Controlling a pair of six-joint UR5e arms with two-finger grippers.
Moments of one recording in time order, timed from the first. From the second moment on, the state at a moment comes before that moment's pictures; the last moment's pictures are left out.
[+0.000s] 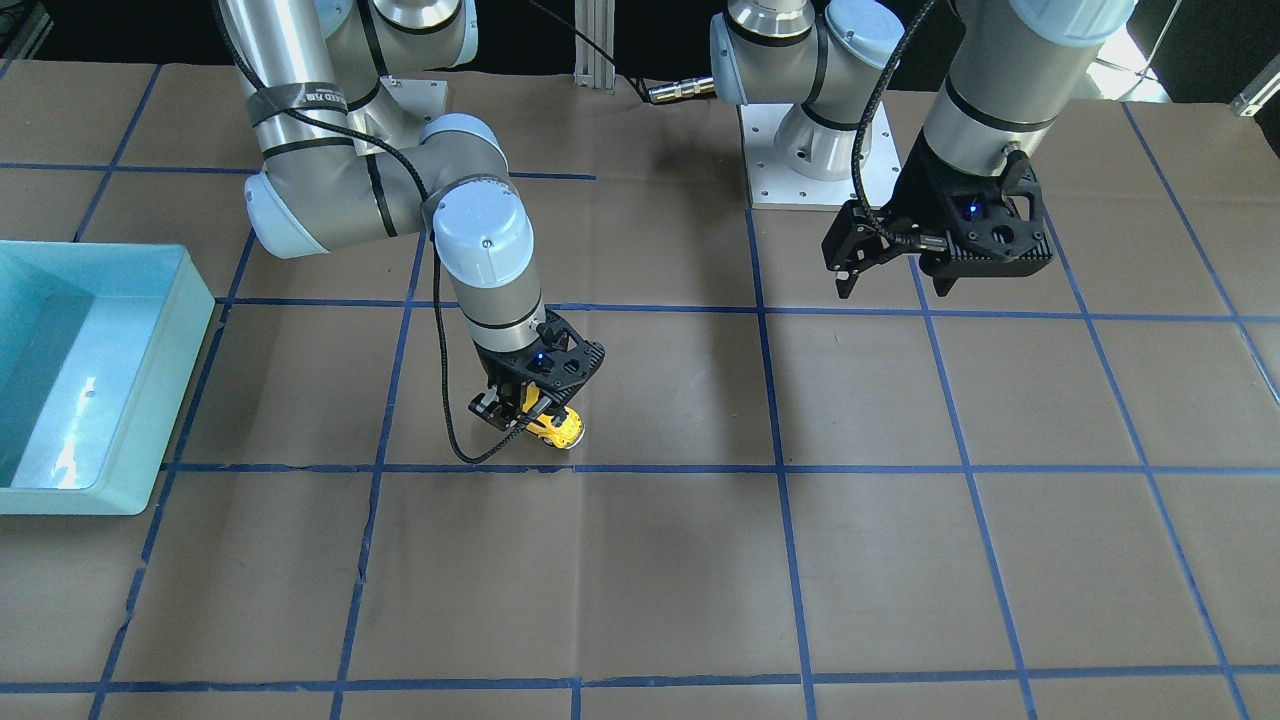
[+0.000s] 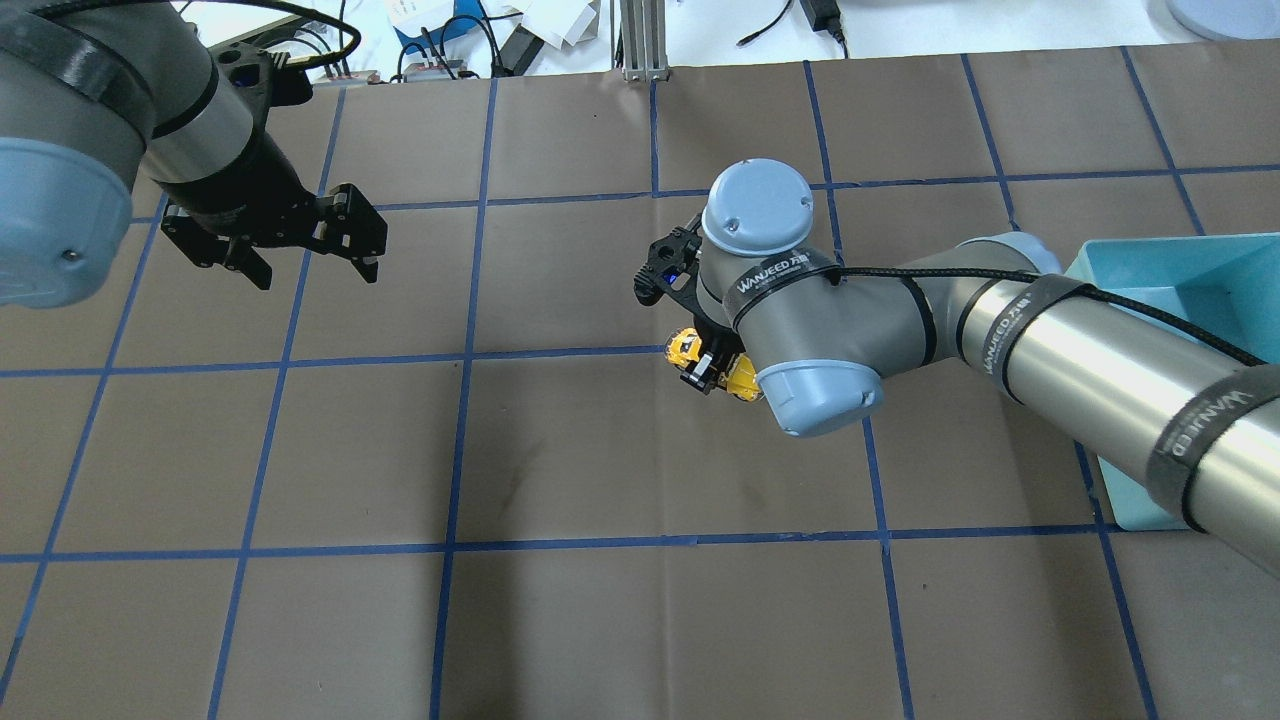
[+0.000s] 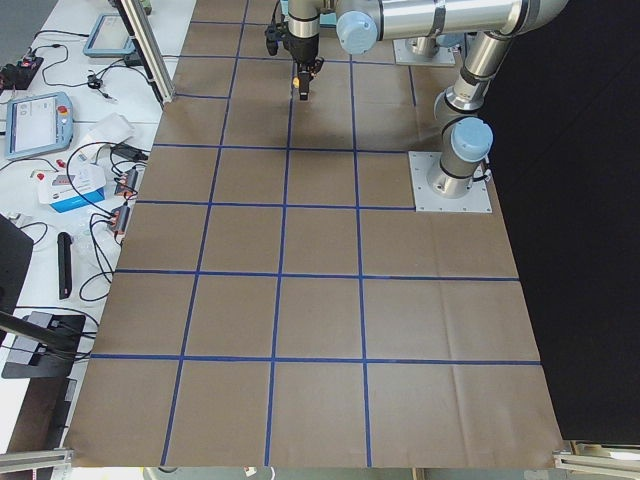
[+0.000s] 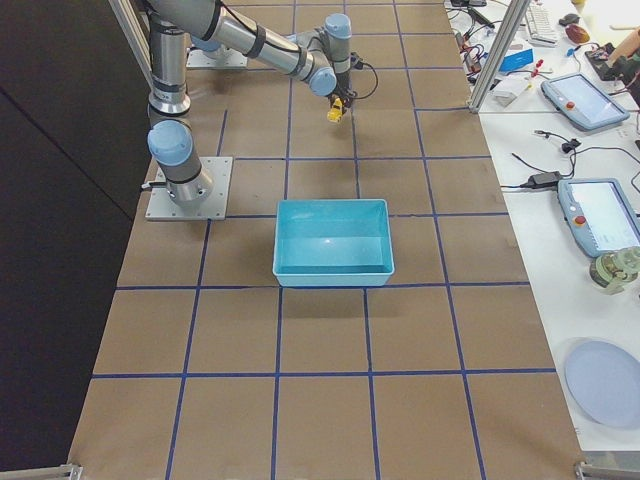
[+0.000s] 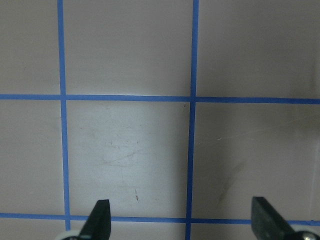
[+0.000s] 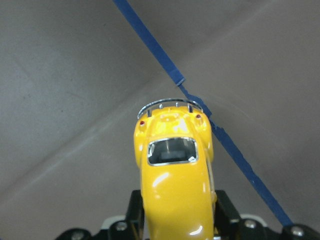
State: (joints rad) left arm -1.50 -1.55 -1.69 -1.45 1.59 0.03; right arm 1.87 -1.28 1.91 -2.26 -1.56 -0.63
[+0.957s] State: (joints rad) left arm -1.50 -1.55 -1.69 -1.45 1.59 0.03; right arm 1.60 -1.44 1.91 -2.03 -1.57 -0.95
